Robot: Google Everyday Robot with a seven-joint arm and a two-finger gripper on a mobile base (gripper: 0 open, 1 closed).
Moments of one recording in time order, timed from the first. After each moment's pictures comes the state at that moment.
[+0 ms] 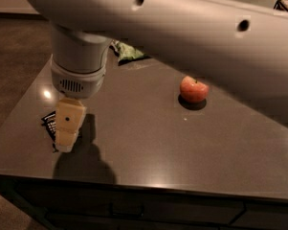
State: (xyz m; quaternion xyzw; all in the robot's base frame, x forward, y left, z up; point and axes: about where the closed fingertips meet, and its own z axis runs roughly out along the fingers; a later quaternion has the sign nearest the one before) arm 0.442 0.135 0.906 -0.67 0.73 0.06 0.15
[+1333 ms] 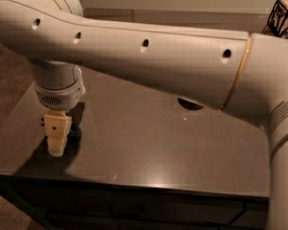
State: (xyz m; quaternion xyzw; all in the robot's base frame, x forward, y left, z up) arm 0.472 0.180 0.839 -0.68 0.73 0.01 0.08
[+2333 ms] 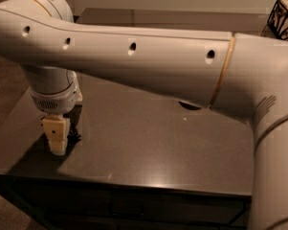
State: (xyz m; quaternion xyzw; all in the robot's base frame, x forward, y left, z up) arm 0.469 0.185 0.829 -0.69 0.73 0.00 0.07
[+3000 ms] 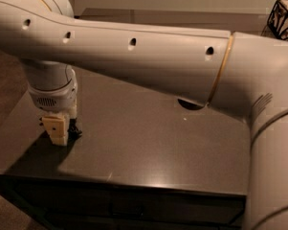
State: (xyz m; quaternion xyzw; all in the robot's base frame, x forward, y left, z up) arm 0.469 0.187 0.833 -0.69 0.72 0.01 0.06
